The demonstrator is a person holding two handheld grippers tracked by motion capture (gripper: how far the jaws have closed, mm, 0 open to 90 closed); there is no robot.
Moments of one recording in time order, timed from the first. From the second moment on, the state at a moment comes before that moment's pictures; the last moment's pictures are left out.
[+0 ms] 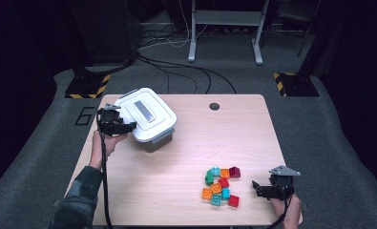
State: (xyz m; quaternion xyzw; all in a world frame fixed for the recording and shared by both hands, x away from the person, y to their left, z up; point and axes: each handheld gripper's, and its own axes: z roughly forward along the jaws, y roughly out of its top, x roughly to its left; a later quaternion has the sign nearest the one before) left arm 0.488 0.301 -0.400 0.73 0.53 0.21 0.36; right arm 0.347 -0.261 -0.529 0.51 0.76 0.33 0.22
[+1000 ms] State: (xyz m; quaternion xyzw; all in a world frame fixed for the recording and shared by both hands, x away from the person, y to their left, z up) left arm 0.491 0.291 -0.399 0.75 0.50 0.20 0.37; right arm 0.347 -0.261 -0.529 0.51 0.76 0.33 0.22
